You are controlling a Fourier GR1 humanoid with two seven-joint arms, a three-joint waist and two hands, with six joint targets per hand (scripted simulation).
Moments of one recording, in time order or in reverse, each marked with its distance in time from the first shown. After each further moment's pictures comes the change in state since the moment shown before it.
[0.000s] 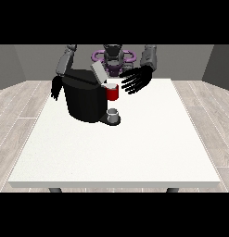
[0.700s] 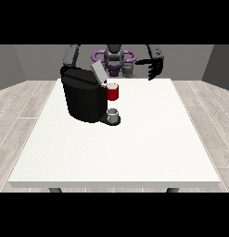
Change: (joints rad) left arm 0.557 -0.151 0.029 -0.028 0.173 -0.132 -0.226; right arm 0.284 0.065 0.066 -0.041 0.047 -0.008 -0.022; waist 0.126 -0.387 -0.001
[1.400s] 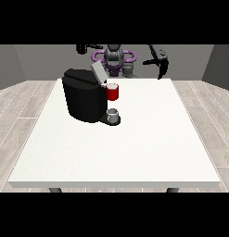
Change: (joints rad) left arm 0.307 0.068 0.060 0.011 0.064 -0.051 -0.034; right arm 0.061 0.136 0.345 -0.461 0.124 -0.138 0.215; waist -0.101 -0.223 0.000
